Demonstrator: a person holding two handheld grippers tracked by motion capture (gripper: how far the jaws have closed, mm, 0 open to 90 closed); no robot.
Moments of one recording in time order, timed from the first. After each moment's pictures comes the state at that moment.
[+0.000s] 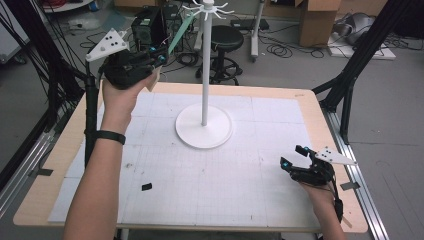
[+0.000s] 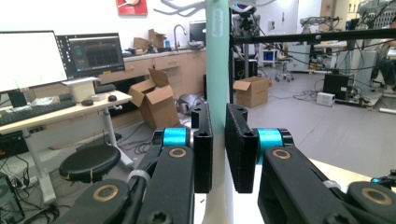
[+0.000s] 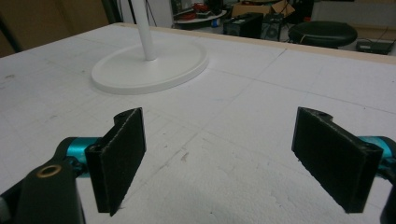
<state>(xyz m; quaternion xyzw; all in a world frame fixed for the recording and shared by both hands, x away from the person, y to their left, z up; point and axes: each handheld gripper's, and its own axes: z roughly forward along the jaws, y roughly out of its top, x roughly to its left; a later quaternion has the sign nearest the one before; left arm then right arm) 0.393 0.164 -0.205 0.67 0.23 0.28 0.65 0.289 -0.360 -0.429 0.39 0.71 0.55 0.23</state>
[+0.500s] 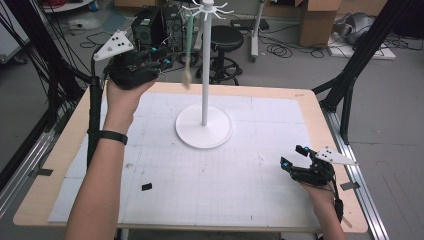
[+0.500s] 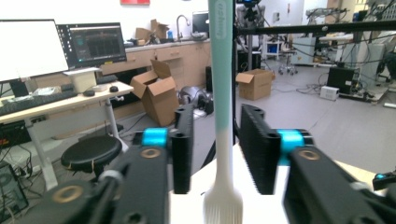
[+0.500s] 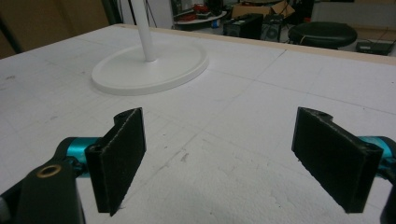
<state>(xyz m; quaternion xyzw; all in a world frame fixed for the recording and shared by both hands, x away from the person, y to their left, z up) 0.392 0.159 -0.210 0.68 0.24 0.28 0.64 0.289 -0.361 -0.428 0.39 0.71 0.55 0.23</state>
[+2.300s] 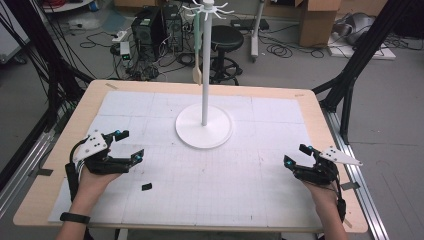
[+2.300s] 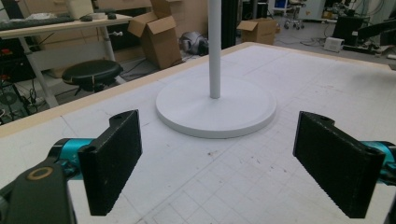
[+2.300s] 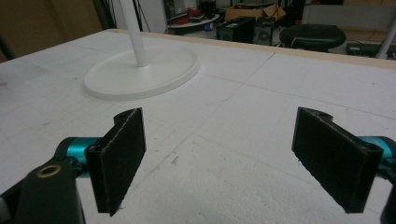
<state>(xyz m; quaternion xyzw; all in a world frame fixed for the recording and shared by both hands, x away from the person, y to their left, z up) 0.297 0.248 -0.399 0.72 0.28 0.25 0.59 0.289 -0.368 -0.425 0.40 0.70 0.55 0.23</state>
